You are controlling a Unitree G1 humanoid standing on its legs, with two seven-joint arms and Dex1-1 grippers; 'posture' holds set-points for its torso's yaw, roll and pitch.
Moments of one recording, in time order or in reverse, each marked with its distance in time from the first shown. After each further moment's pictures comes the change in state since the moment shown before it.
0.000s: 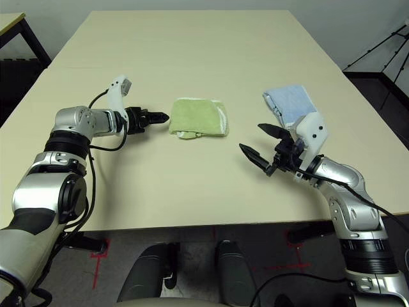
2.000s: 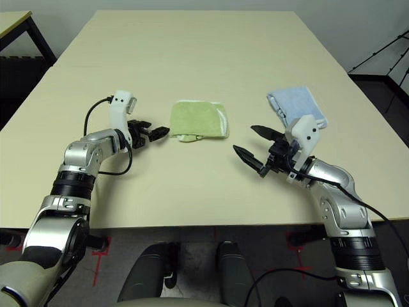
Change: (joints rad) left arm 0.301 0.004 0.033 -0.532 -0.039 0.096 0.020; right arm -0.014 0.041 0.010 0.047 -0.002 -0.040 0.049
